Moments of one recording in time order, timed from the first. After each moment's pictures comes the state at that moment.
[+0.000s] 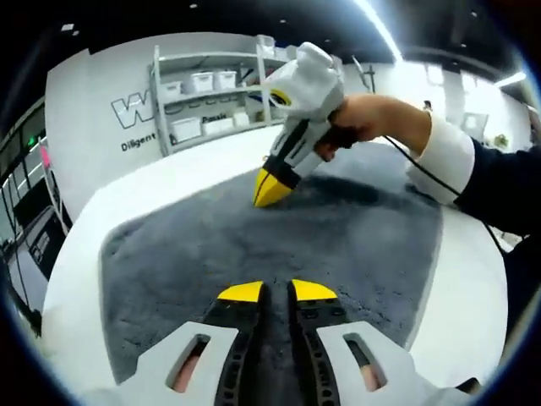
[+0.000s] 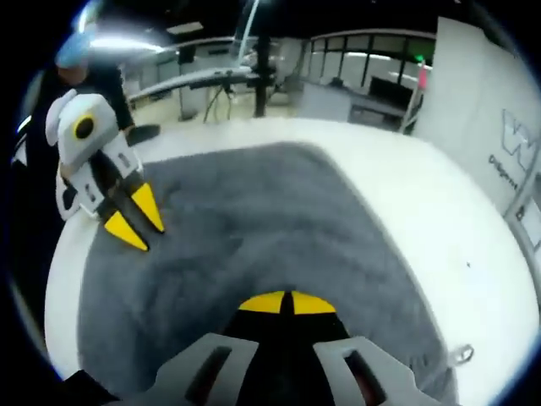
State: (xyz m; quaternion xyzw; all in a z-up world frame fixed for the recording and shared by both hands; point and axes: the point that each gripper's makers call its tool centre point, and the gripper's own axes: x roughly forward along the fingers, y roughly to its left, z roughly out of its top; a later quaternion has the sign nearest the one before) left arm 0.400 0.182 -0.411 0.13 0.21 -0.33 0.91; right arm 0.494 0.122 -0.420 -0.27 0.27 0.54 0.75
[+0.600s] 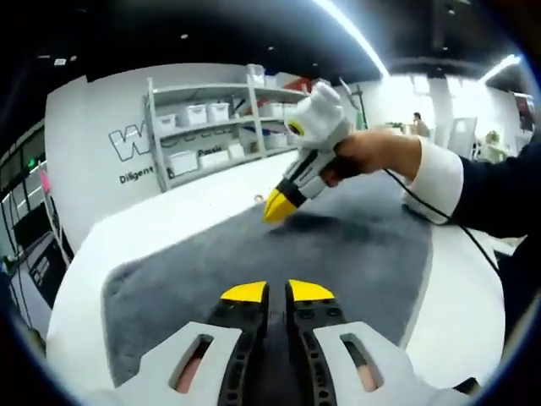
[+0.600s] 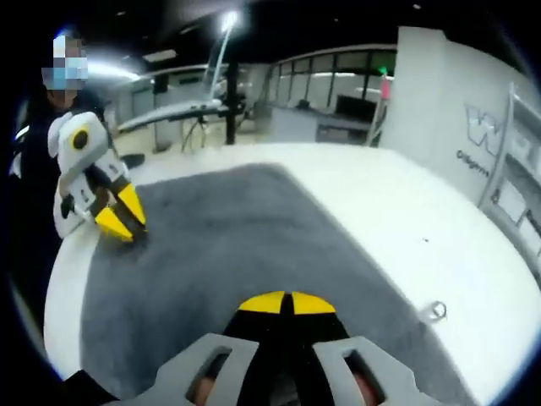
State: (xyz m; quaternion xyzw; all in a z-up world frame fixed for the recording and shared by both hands) left arm 0.405 0.159 -0.367 0.12 0.12 -0.34 0.92; right arm 0.502 0.064 -0.395 -0.20 0.23 0.49 0.82
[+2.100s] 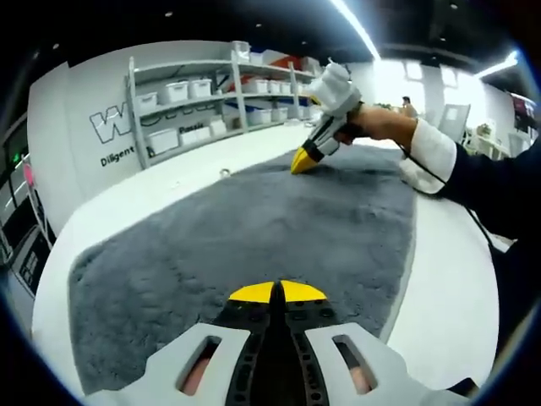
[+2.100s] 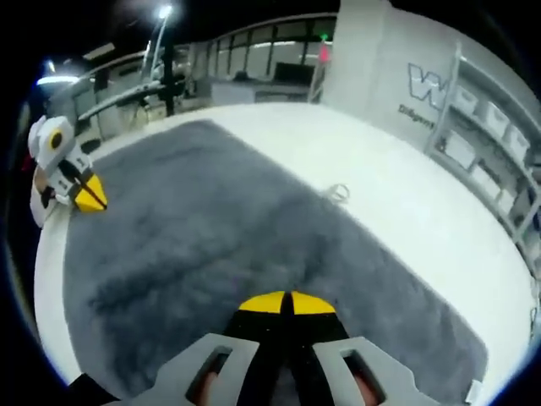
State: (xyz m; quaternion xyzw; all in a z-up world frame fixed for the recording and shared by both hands) left arm 0.378 0.114 -0.409 0.15 0.19 -0.38 0.89; right arm 0.508 -0.083 -0.406 -0.19 0.29 0.35 0.87
